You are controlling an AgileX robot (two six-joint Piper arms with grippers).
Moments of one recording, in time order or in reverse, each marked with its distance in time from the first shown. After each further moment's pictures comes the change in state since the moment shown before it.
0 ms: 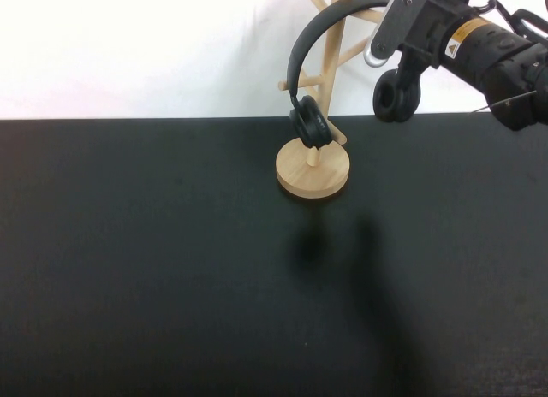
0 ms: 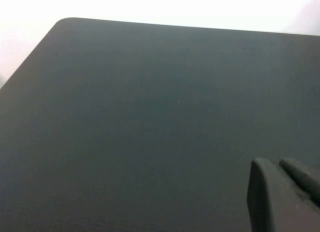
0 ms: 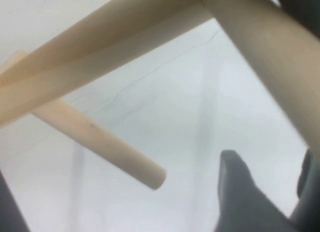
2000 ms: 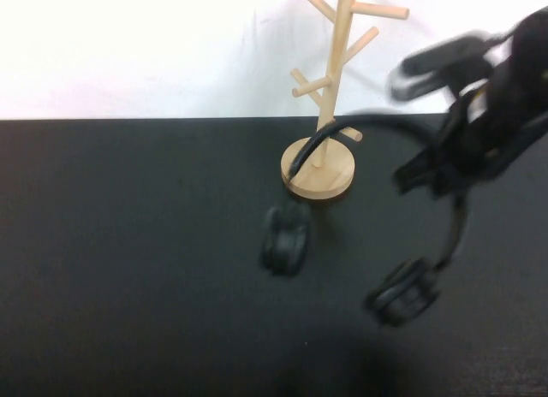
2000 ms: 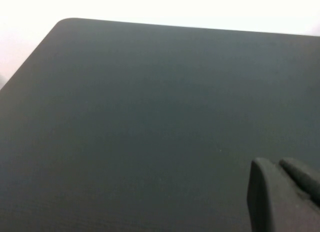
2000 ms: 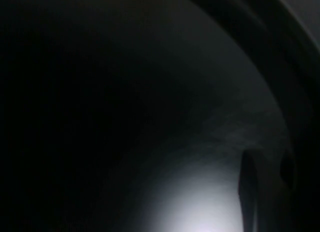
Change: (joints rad) right arm 0.212 -0.215 0.053 0.195 1.365 0.925; left arm 0.000 0.000 0.000 0.000 0.000 0.000
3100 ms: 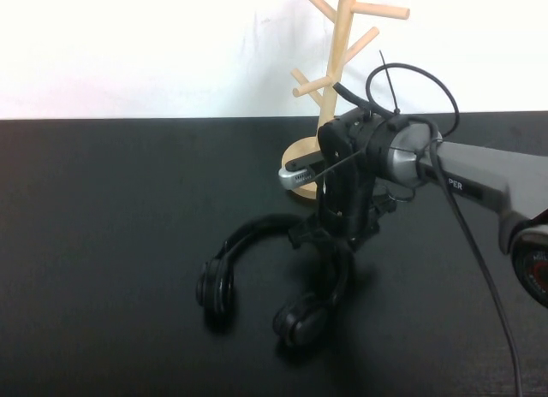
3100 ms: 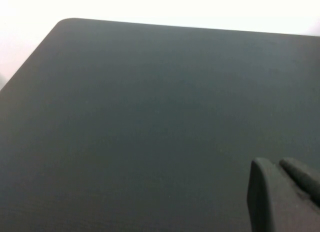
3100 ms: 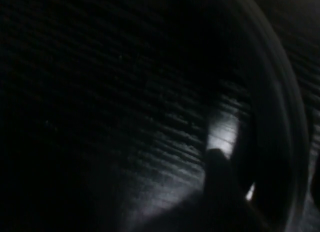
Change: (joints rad) right arm 0.066 0.587 -0.473 -0.024 0.082 0.054; left arm 0.000 0.000 0.000 0.000 0.000 0.000
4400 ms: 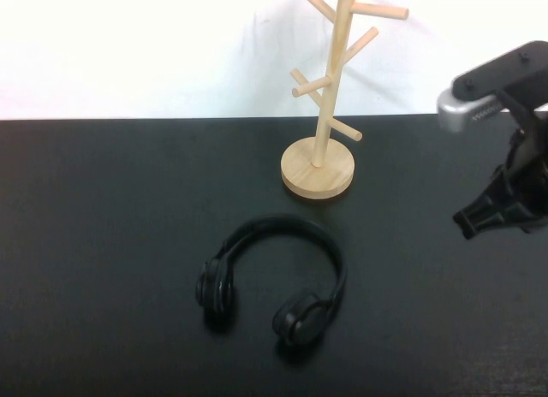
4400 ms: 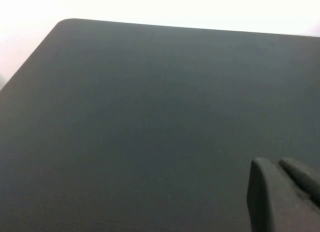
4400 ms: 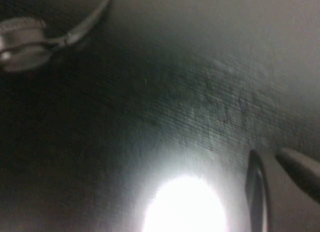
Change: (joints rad) right arm -0.040 -1.026 0.712 -0.174 -0.090 -0.073; left arm 0.000 0.000 0.000 0.000 0.000 0.000
